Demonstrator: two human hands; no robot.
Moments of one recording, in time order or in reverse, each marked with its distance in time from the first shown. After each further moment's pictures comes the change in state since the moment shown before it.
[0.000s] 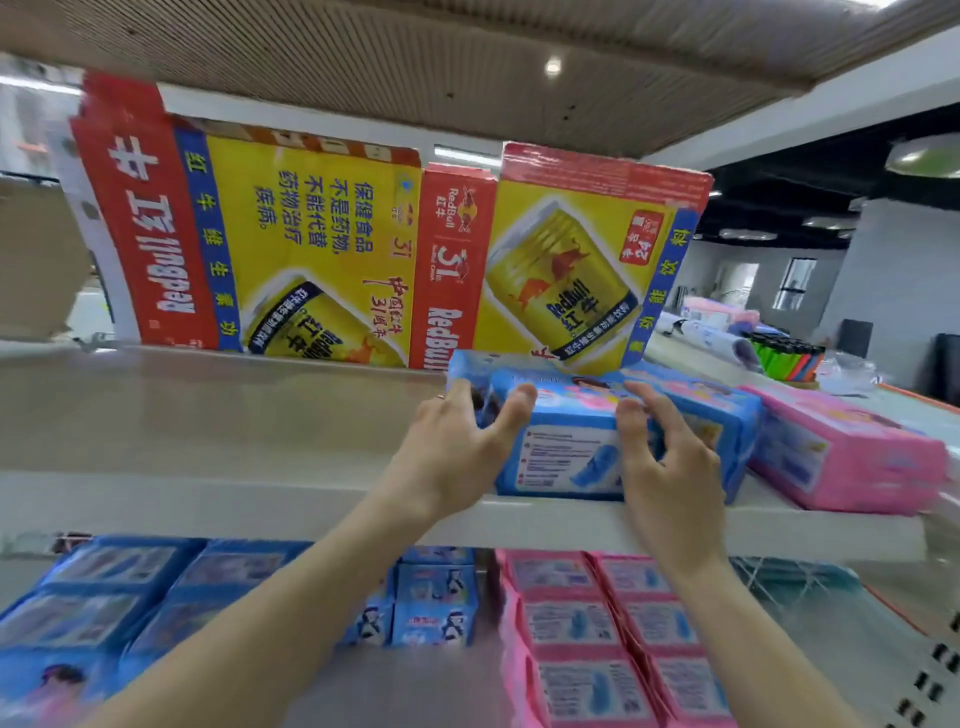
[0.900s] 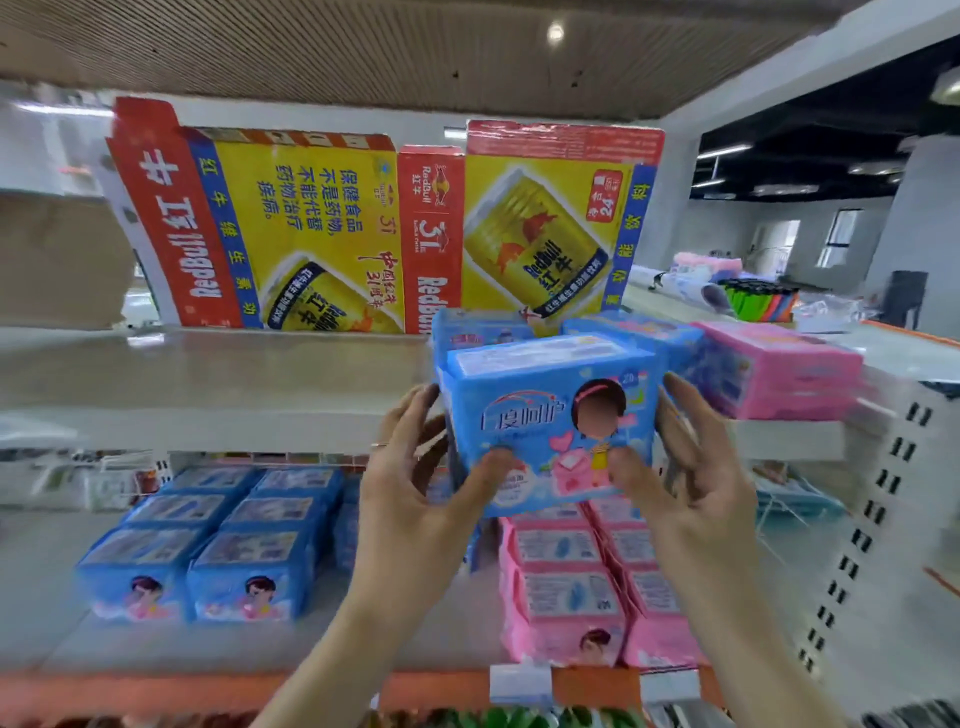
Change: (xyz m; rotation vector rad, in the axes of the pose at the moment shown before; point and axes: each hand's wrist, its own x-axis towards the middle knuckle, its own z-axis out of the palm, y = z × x) left_hand -0.146 0.030 0.031 -0.624 0.280 0.202; right_hand -0.092 0.008 -0.092 0.681 -0.119 -0.006
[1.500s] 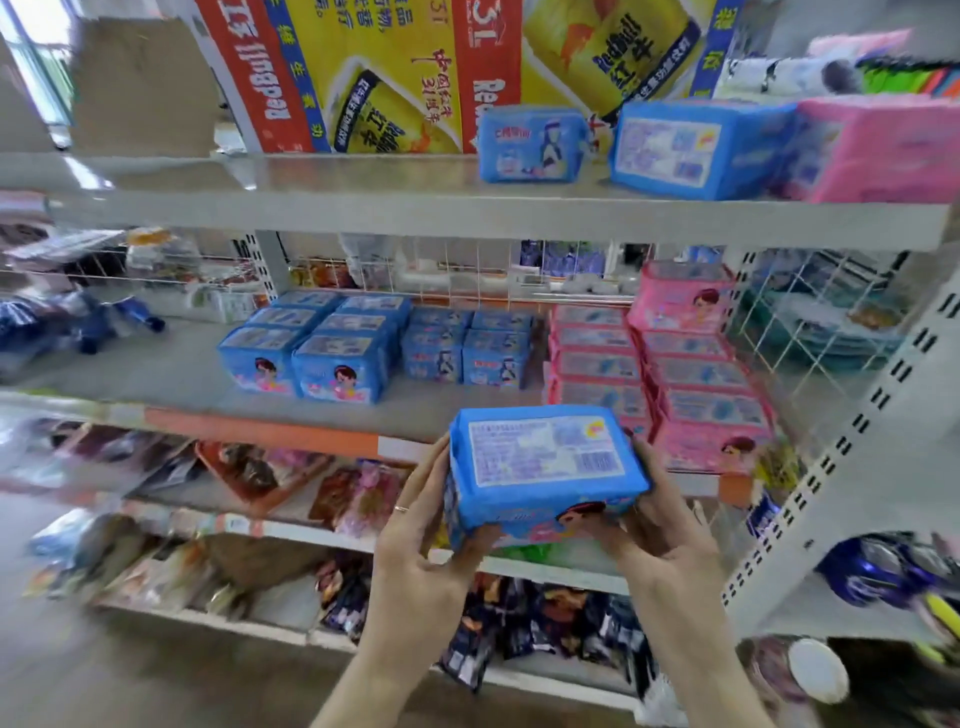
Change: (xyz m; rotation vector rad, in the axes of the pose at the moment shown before) left_hand -0.227 -0.033 -0.005 0.251 0.097 -0.289; right_hand -0.186 0.055 -0.066 0.117 -0.197 0.520
